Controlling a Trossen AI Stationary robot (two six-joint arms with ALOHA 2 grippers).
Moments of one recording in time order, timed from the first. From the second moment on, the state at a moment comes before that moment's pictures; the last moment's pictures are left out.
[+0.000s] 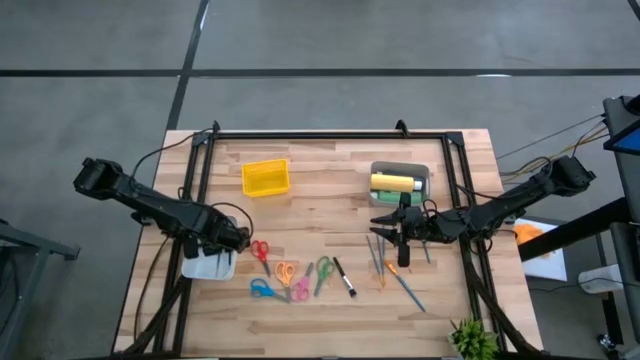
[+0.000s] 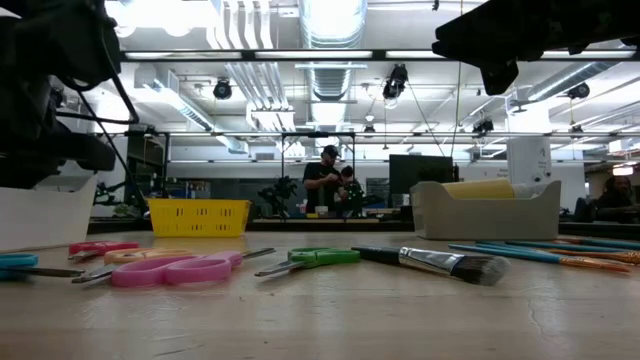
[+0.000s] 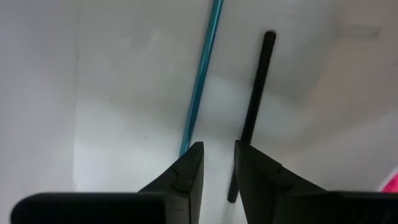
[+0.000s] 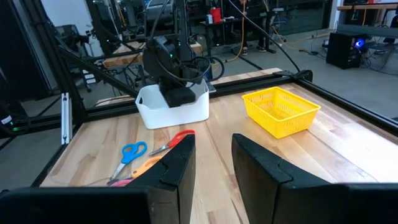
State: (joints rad) left arm -0.31 1.17 0.52 -0.92 0.12 -2.11; right arm 0.37 1.05 0.37 0.57 0.50 0.23
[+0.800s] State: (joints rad) left arm -0.31 1.17 0.90 -1.24 -0.14 -1.92; right arm 0.37 1.05 0.37 0.57 0.50 0.23
